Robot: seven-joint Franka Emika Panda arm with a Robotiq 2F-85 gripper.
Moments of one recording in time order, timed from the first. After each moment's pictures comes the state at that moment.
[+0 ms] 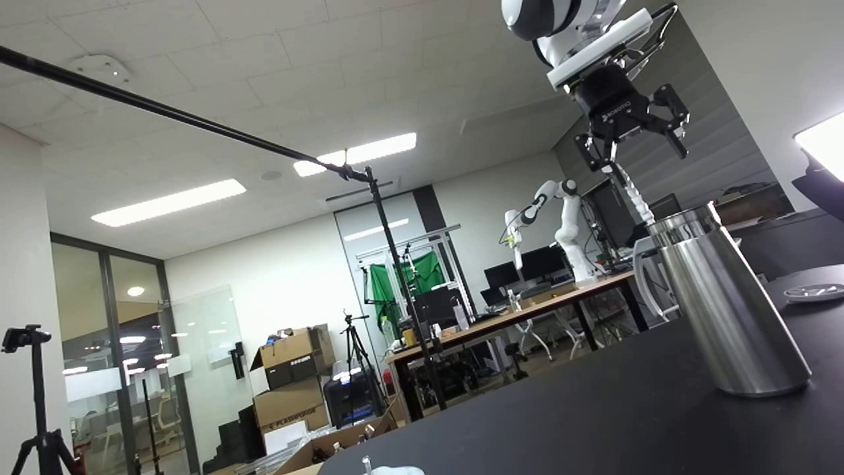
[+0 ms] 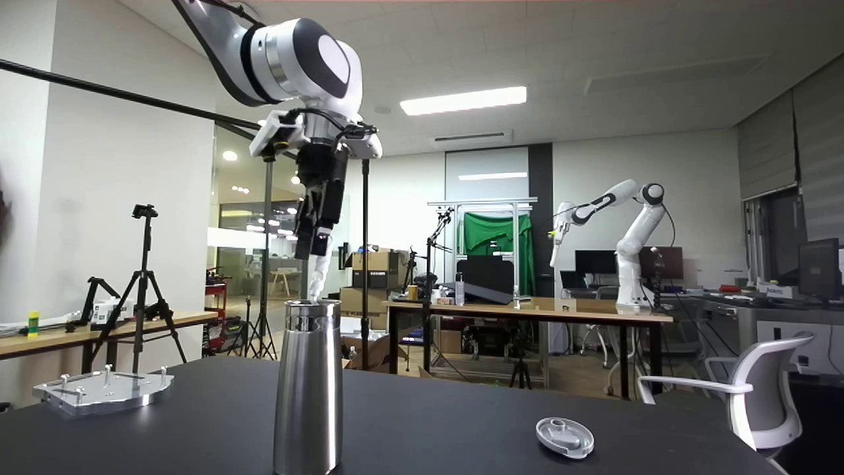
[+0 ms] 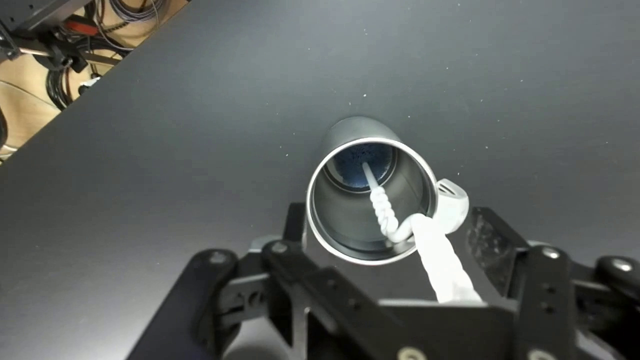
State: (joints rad) arm 0.04 -0.03 0.04 -2.08 0.03 1.91 0.59
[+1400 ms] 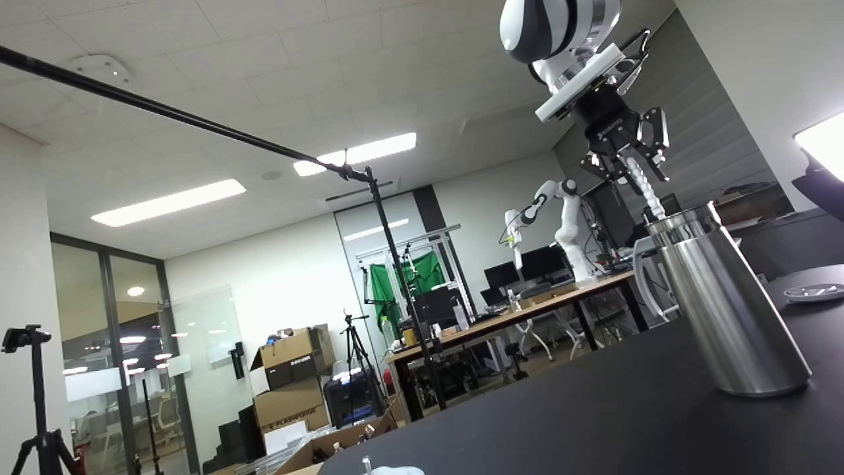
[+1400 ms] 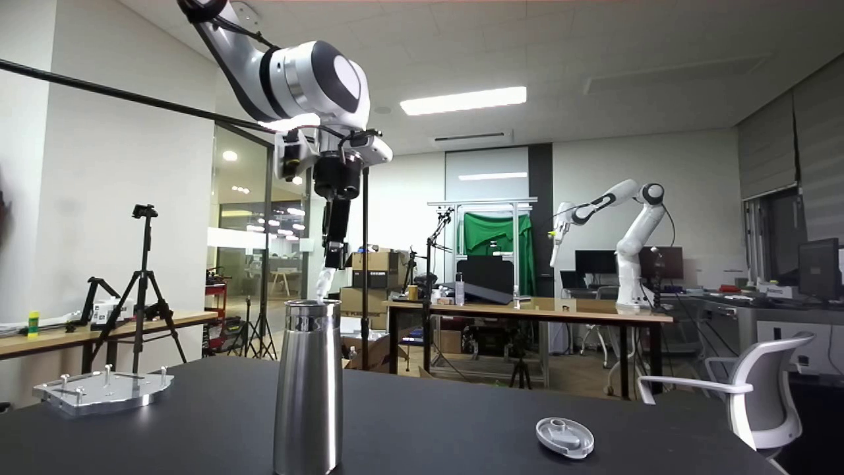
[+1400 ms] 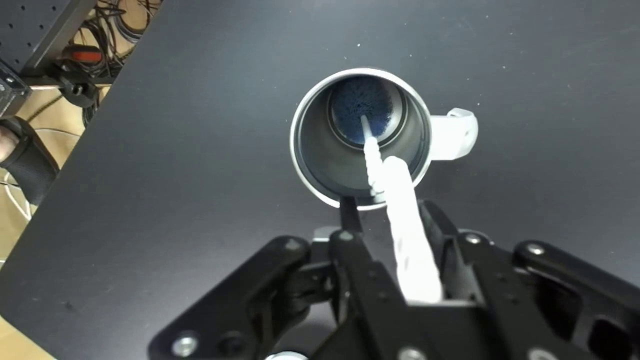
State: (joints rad) arm 0.05 0.07 0.03 -1.97 -0.04 1.91 0.86
